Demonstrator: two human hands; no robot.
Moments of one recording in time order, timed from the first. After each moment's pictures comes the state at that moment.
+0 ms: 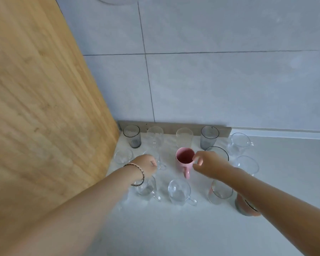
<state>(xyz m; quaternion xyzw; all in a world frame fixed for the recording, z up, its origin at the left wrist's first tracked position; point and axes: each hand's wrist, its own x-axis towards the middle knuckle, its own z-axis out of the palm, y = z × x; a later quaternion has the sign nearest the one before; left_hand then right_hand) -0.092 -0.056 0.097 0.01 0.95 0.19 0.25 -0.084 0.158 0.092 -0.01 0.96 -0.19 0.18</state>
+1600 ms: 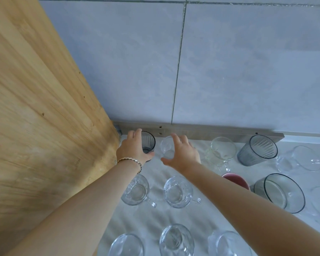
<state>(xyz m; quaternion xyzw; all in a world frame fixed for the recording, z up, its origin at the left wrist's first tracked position) -0.287 -0.160 -0.011 -0.04 0.98 0.14 0.12 -0.273 -0.006 -0.028 0.00 0.97 -0.19 0.15</state>
